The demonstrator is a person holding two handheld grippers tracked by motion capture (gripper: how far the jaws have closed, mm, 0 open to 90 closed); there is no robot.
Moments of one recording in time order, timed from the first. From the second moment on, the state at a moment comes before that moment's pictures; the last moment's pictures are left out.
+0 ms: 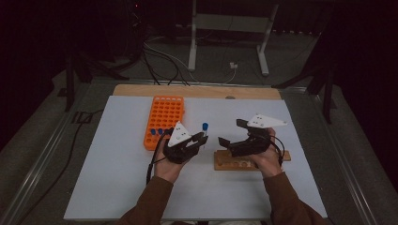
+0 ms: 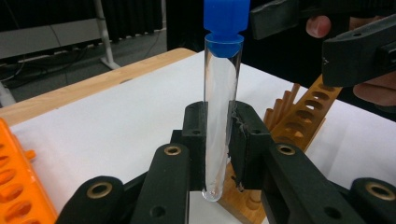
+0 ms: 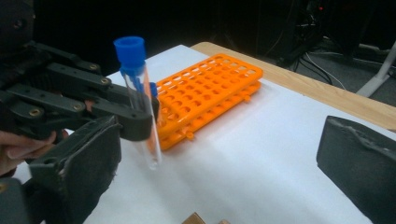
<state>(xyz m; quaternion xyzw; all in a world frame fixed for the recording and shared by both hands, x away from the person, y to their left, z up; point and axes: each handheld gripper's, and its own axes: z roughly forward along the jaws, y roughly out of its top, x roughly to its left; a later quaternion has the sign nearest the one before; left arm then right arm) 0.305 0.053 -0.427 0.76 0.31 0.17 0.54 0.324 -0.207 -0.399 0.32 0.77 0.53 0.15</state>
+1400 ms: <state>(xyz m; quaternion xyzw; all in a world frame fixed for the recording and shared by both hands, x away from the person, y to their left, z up) 0.304 0.130 -0.416 0.72 0.37 0.22 0.55 0.318 -0.271 -0.420 0.38 0.75 0.51 0.20</state>
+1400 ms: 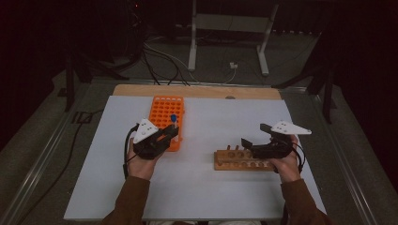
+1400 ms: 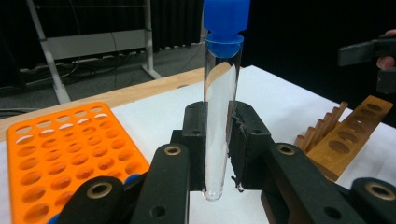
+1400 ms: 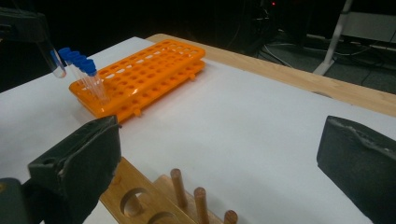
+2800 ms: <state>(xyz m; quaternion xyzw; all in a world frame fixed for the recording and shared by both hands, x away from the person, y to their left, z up) 0.309 0.196 -0.451 0.68 0.45 0.28 0.51 0.305 -0.308 -0.436 0.41 0.73 0.51 0.21</state>
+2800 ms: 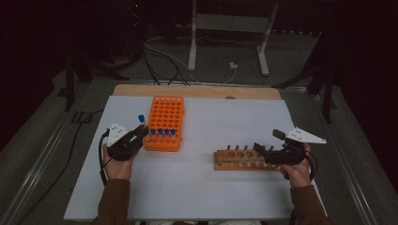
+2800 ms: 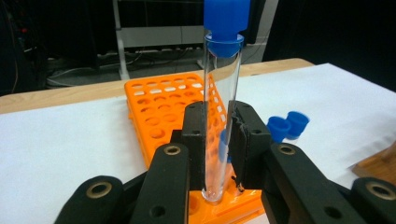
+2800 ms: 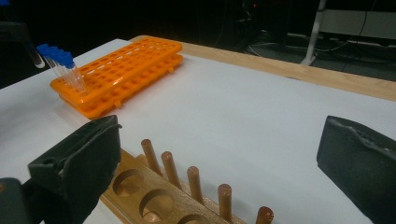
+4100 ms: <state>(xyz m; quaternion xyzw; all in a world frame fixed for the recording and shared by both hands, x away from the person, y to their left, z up) 0.326 0.194 -0.479 0.71 0.45 0.28 0.47 0.306 -0.304 -0.440 0.40 0.73 0.51 0.20</state>
